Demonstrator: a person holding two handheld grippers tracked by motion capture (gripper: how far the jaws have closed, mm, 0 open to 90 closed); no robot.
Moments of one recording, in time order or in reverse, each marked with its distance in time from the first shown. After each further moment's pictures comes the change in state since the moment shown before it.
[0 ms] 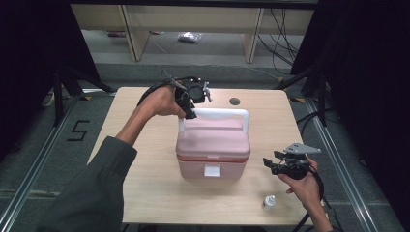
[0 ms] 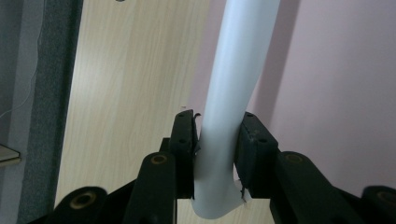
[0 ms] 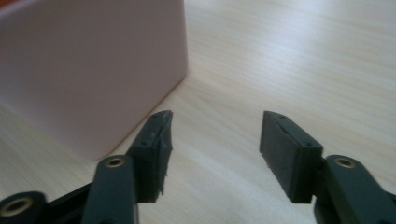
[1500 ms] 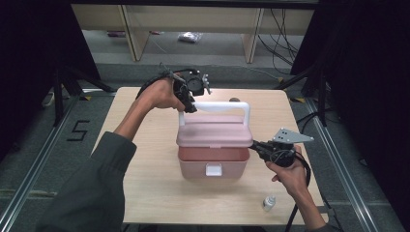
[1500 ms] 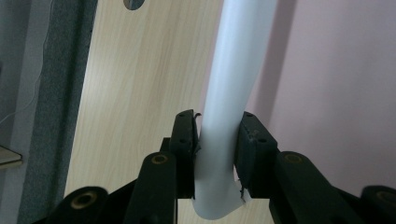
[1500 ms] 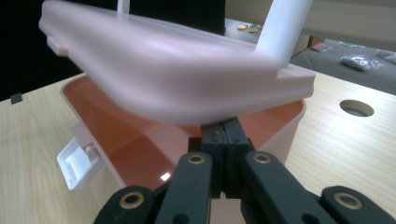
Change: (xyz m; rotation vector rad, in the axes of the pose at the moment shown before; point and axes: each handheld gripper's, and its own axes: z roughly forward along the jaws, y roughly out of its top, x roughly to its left) left arm 0.012 0.001 -0.008 -0.015 -0.012 -0.027; right arm 0.040 0.058 0.002 -0.269 0.268 -0.118
